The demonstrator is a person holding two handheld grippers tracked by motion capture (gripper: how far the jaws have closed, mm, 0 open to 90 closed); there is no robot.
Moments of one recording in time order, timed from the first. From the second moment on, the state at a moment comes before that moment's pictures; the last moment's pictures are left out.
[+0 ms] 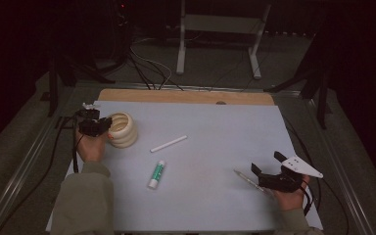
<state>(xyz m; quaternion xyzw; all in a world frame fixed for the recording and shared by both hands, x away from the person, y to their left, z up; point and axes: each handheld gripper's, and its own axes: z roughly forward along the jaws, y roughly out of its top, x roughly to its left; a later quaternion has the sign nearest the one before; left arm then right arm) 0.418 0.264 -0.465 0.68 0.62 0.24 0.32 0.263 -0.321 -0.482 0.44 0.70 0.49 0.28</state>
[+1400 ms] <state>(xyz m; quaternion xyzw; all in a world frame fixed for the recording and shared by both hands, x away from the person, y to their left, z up) 0.382 0.190 -0.408 0.73 0.48 0.20 0.45 0.264 -0.321 -0.482 0.44 0.69 0.50 0.29</state>
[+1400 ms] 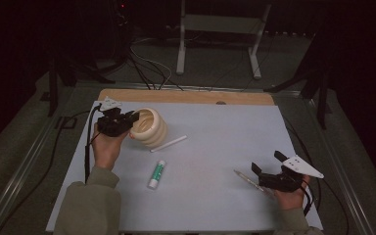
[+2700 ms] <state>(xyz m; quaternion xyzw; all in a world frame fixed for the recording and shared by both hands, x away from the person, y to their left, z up) 0.349 0.090 -0.438 0.79 0.39 0.13 0.45 0.262 -0.322 -0.481 0.42 0.69 0.51 0.30</state>
